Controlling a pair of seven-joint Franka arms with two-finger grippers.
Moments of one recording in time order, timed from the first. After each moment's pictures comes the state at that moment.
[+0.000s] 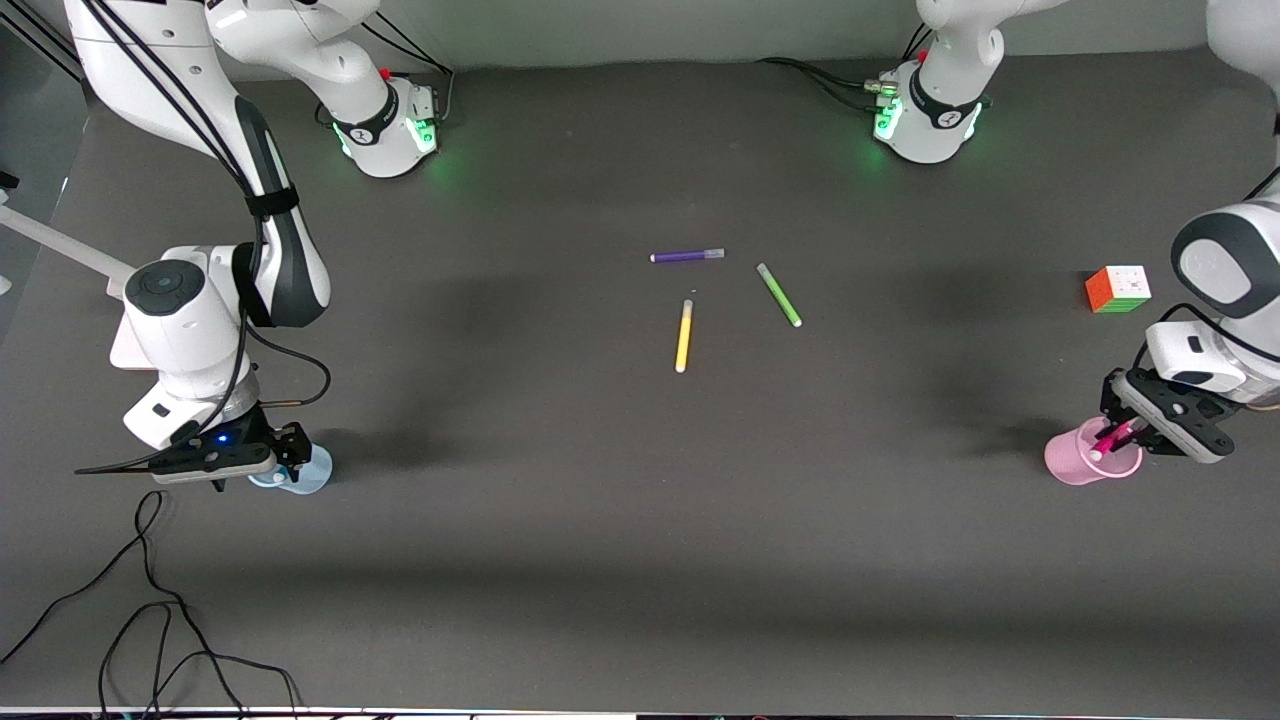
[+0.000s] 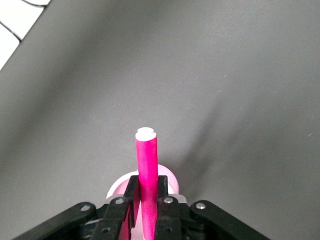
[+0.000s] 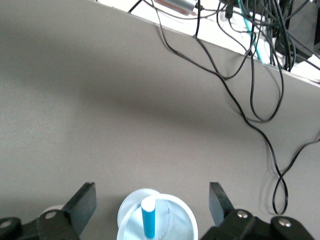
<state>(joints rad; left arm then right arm) 0.27 0.30 -0.07 -1.99 -0.31 2.48 1.43 0.49 0.36 -0.52 -2.05 -0.17 2.77 -0.04</state>
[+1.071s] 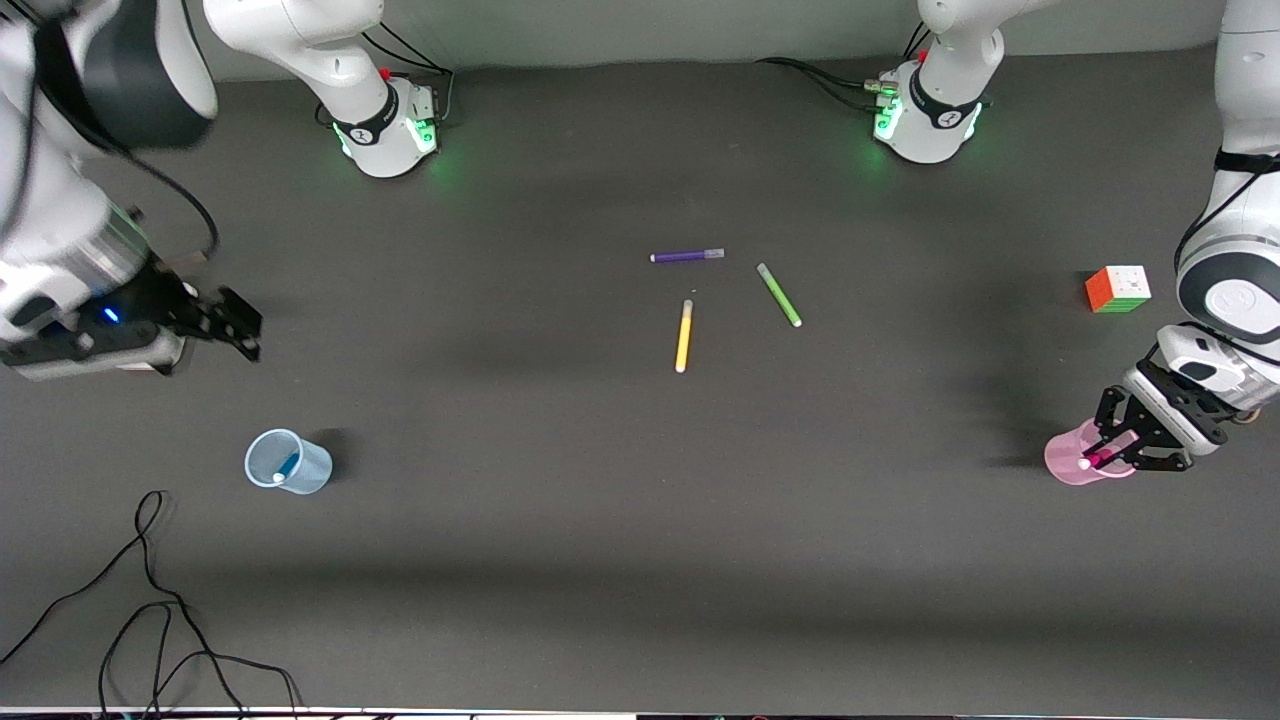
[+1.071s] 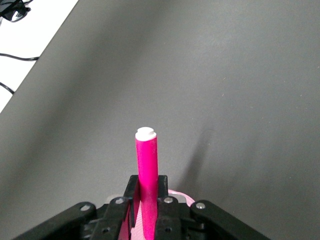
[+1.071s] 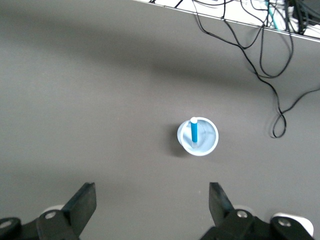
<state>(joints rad) 0.34 0.42 -0.07 -1.96 -0.74 2.50 2.03 0.18 -0.07 -0.07 -1.82 -0.08 1.93 -0.04</state>
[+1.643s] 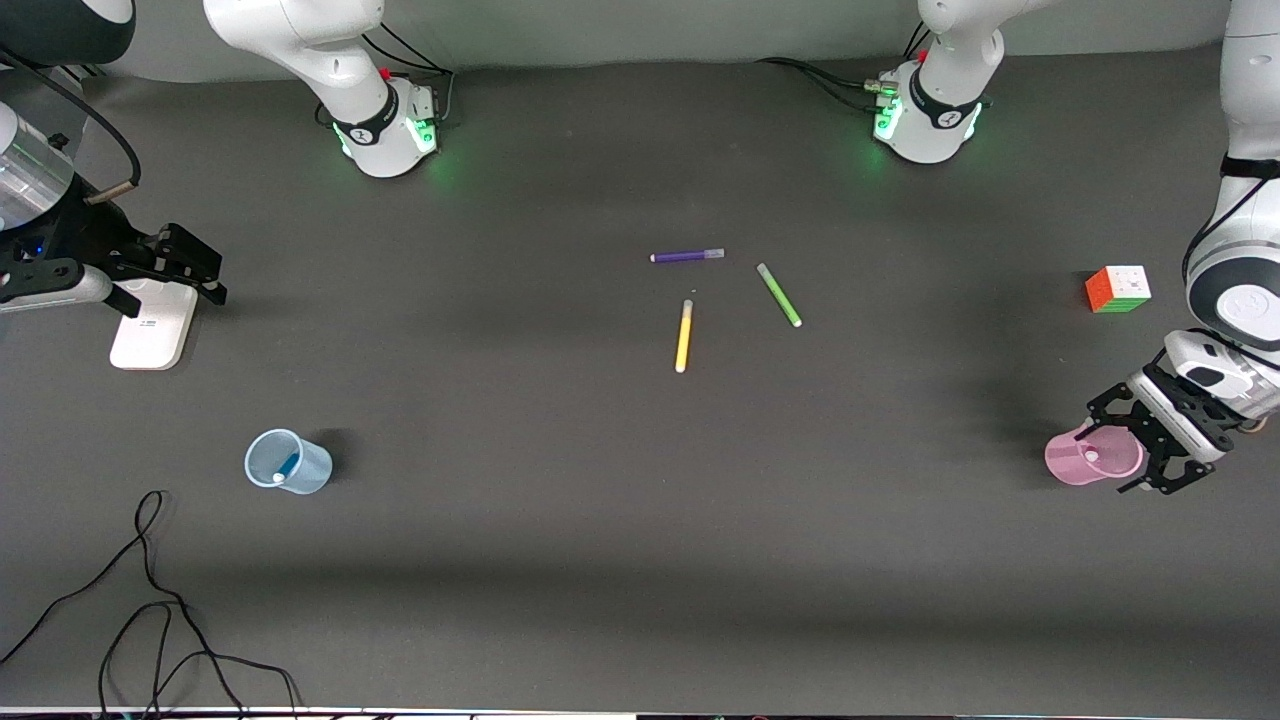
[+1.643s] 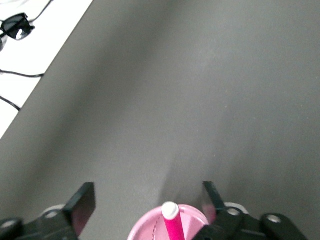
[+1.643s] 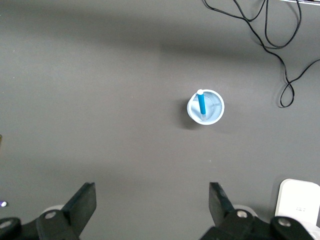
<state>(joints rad) 0.34 0.42 -0.08 -1.90 -0.76 2.44 2.02 0.14 -0.10 -0.06 -1.74 0.00 1.74 -0.04</state>
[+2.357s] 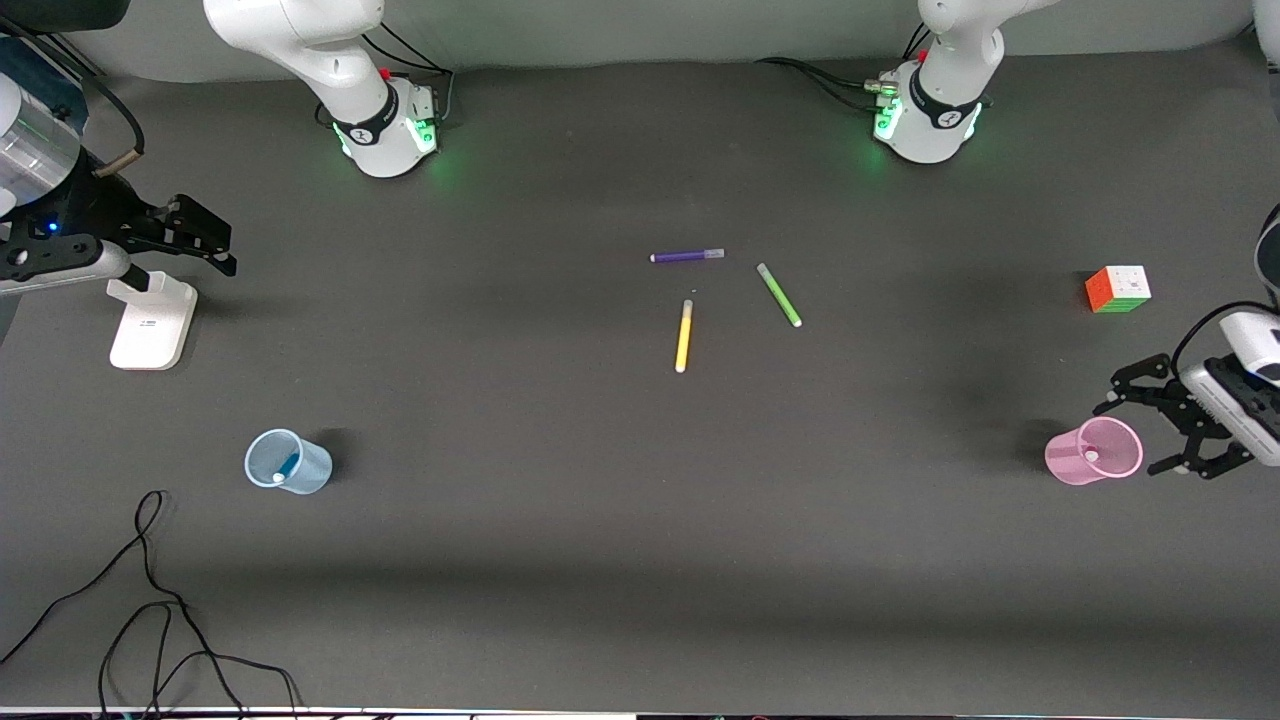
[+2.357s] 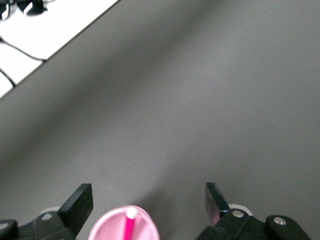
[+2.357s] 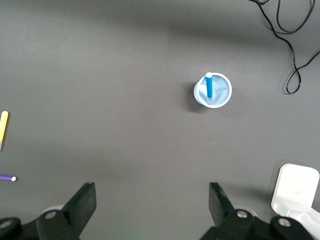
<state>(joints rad) 0.34 0.27 -0.08 -1.84 -0.53 2.15 1.40 0.14 -0.10 -0.03 -1.68 0.00 1.62 -0.04</state>
